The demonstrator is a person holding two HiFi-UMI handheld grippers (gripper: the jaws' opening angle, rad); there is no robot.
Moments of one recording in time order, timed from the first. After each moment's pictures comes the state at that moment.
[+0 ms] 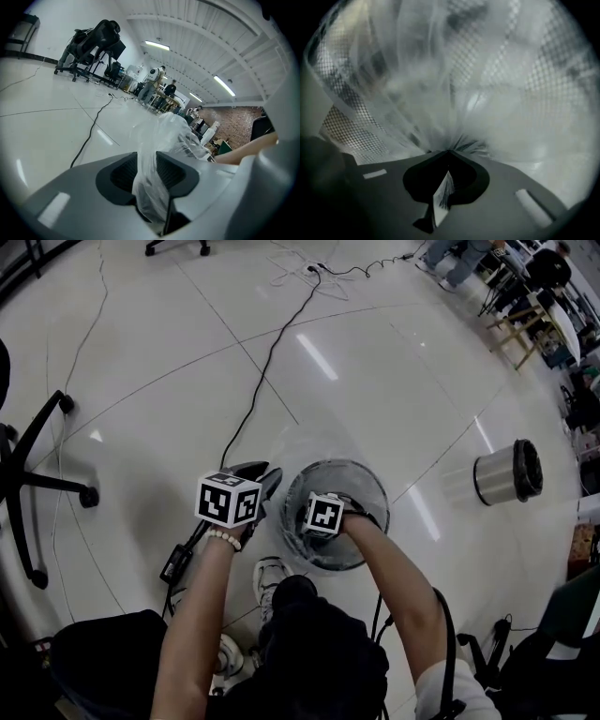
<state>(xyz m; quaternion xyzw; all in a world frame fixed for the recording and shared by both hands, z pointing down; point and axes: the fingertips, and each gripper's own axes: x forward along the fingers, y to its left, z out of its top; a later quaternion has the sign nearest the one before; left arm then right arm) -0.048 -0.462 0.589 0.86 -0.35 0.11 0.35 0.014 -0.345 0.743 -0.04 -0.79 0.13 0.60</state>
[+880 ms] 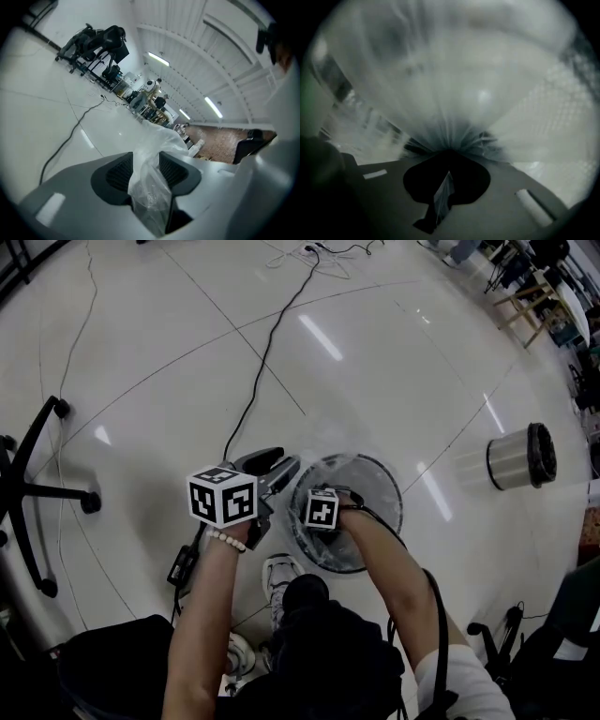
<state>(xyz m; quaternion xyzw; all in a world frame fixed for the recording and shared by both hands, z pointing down) -0.030 -0.476 0.553 0.88 -0.29 0.00 0.39 0.029 -0.360 0.807 -0.05 -0.76 0.10 0.64</state>
